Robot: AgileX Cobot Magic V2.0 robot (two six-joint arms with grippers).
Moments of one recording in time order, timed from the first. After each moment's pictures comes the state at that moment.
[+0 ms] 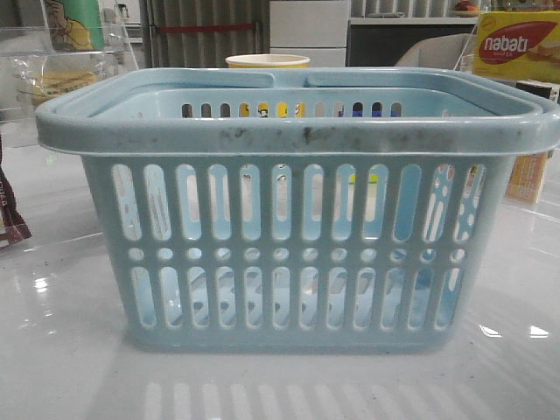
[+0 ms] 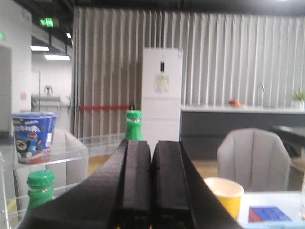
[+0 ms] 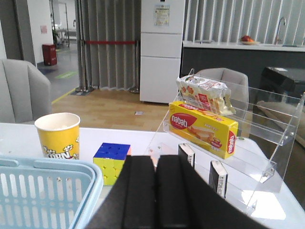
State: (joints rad) left arm -0.07 0.19 -0.69 -0.20 0.32 0.17; right arm 0.00 0.27 -0.74 0.04 0.52 -0.01
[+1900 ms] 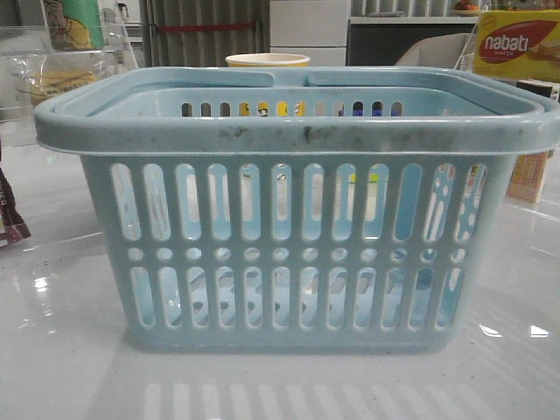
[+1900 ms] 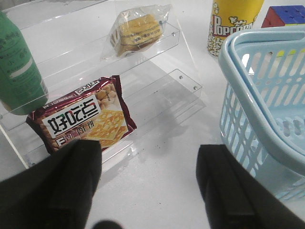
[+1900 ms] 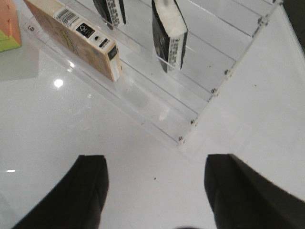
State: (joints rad) left arm -0.07 0.58 -0.70 -0.14 0.69 0.17; right arm -0.26 1.33 -1.16 0.04 0.70 -0.01
